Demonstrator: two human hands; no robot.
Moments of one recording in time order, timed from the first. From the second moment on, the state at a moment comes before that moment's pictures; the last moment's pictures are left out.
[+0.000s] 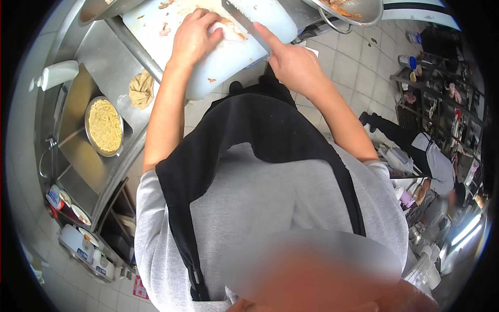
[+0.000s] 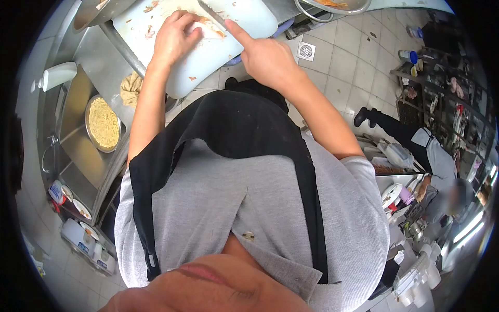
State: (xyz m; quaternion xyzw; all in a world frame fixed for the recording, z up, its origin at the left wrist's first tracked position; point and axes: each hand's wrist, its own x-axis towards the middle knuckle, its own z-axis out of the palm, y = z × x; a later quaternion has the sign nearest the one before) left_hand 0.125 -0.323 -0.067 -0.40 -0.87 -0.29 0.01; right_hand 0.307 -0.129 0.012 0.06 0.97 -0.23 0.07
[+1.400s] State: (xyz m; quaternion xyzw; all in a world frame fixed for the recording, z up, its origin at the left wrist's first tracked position) left_hand 0.121 -0.326 -0.073 -0.39 -0.87 -0.29 0.03; right_hand 0.308 -0.143 0.029 0.05 0.97 -0.22 0.12
